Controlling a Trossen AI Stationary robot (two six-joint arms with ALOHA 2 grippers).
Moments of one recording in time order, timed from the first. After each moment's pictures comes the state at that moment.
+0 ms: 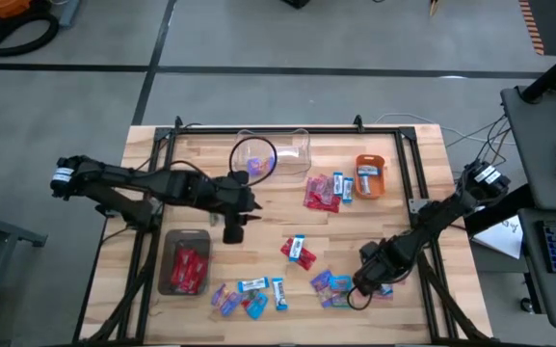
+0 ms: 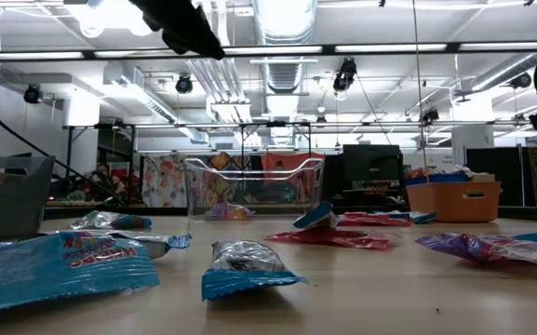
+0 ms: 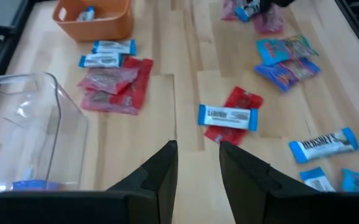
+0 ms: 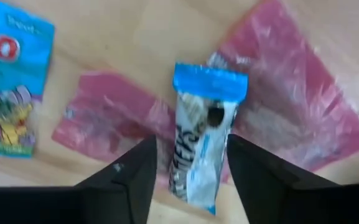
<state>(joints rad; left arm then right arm) -0.10 1.31 1.10 -0.49 -0.10 0.02 0.65 1.54 0.79 -0.71 -0.26 1.72</state>
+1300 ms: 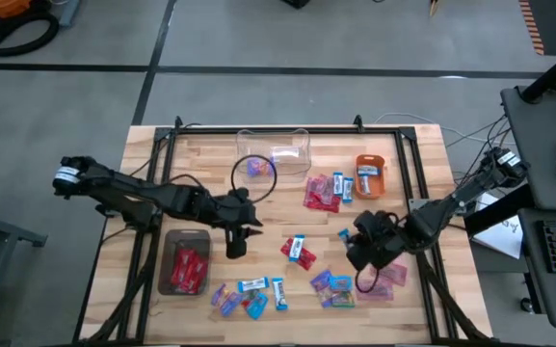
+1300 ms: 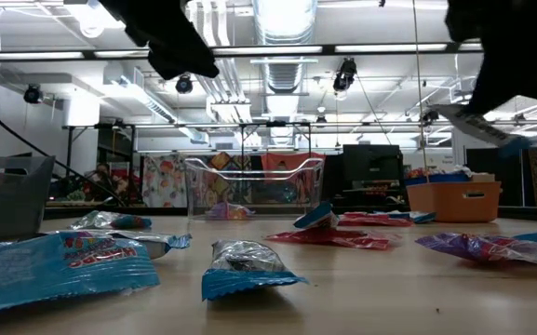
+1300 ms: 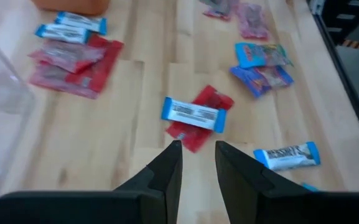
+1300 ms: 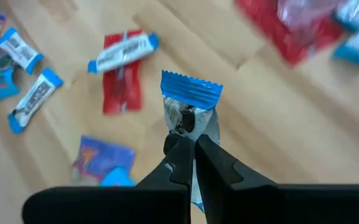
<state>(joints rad) -0.19 1.34 0.96 -0.32 -0.09 -0.22 0.54 1.23 0.83 -0.72 0.42 1.21</state>
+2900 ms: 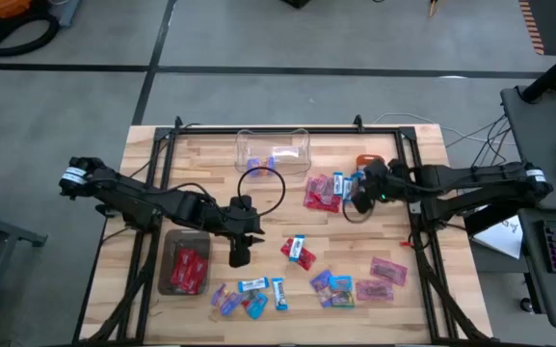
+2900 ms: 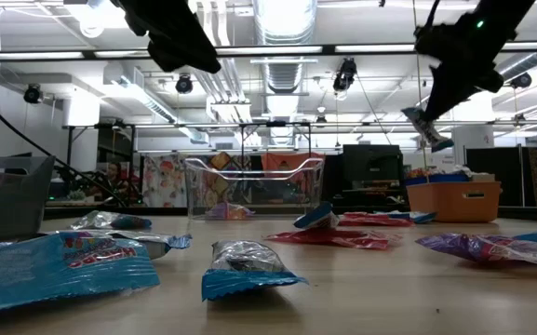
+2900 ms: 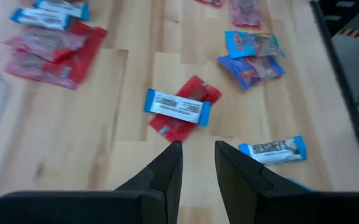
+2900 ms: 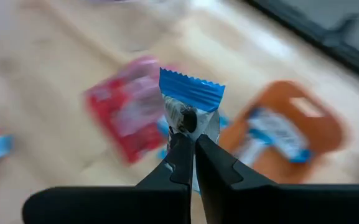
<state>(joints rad) -0.25 1.41 1.05 -0.41 -0.14 -0.26 -0.02 1.00 0.83 -0.90 0.48 0.71</state>
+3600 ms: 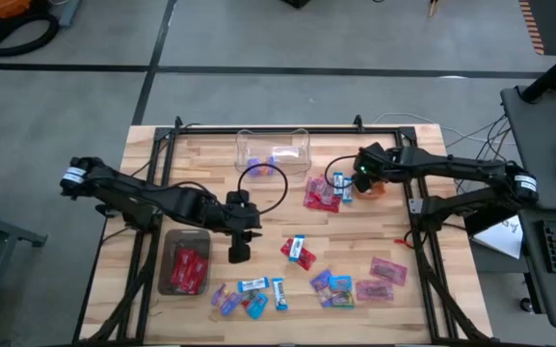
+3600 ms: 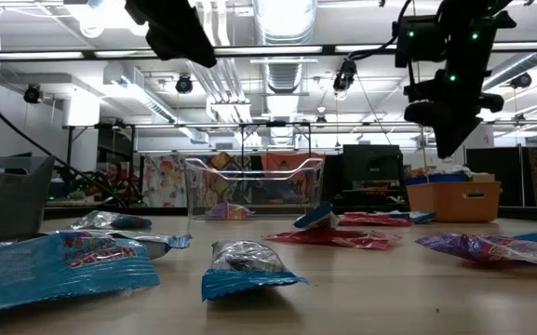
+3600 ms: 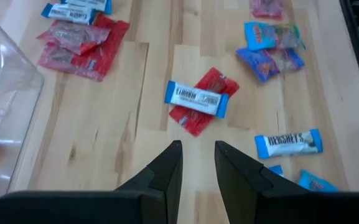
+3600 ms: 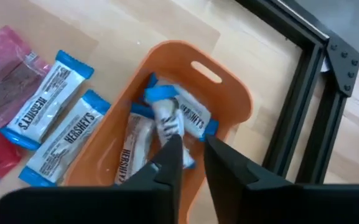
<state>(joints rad) -0.25 1.42 1.14 -0.55 -0.18 -0.27 -0.38 1.18 0.83 -0.98 0.46 0.60</state>
